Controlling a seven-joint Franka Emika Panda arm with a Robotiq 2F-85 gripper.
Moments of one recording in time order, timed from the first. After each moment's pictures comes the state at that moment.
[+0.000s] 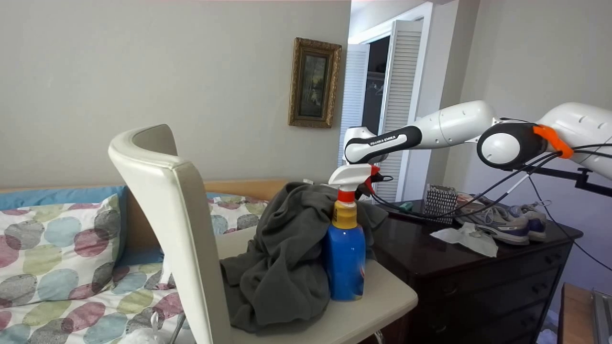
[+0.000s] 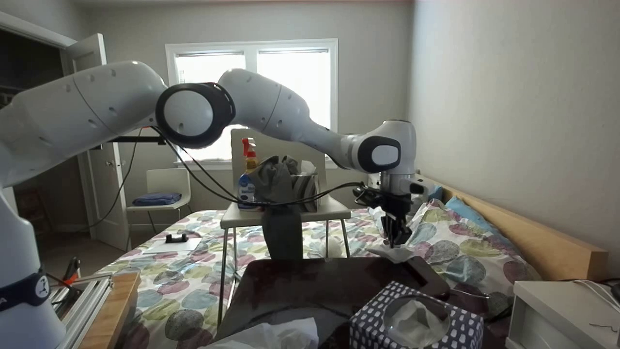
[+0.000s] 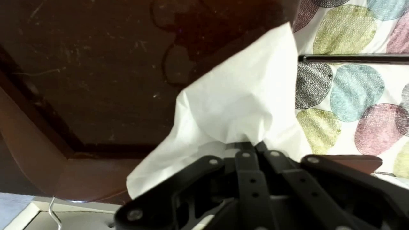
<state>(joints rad) -0.02 1.13 -0.07 -0.84 0.03 1.99 0.21</state>
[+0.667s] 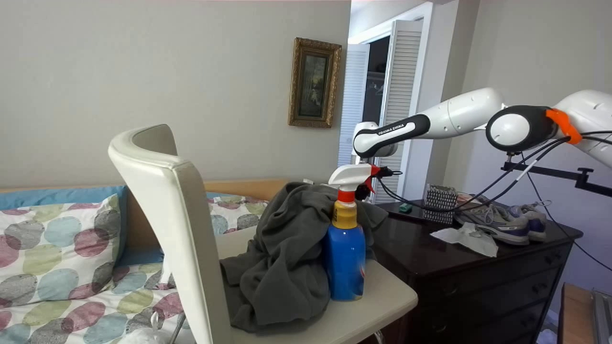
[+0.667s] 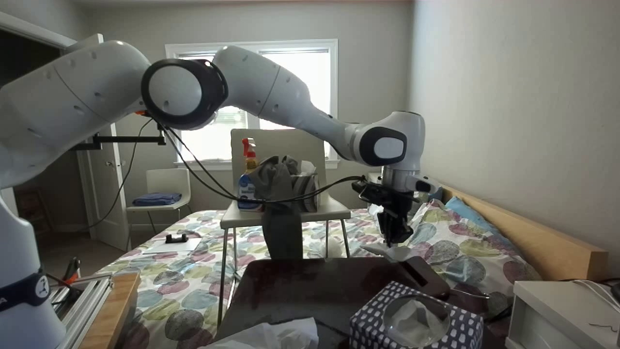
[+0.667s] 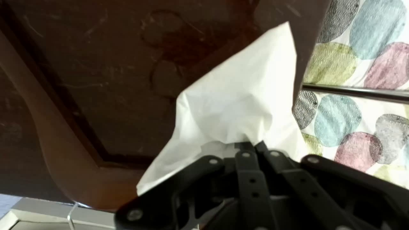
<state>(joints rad) -0.09 1.01 -0.02 -0.99 0.05 1.96 0.05</state>
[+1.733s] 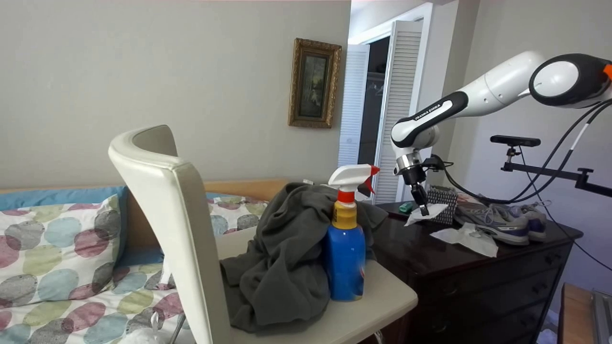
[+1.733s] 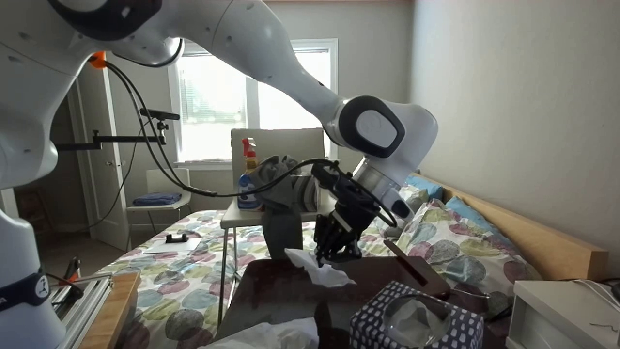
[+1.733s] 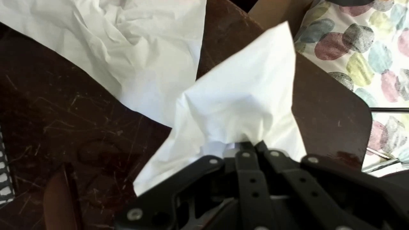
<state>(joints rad) -0.26 0.63 -0.02 -1.54 0.05 1.59 -0.46</state>
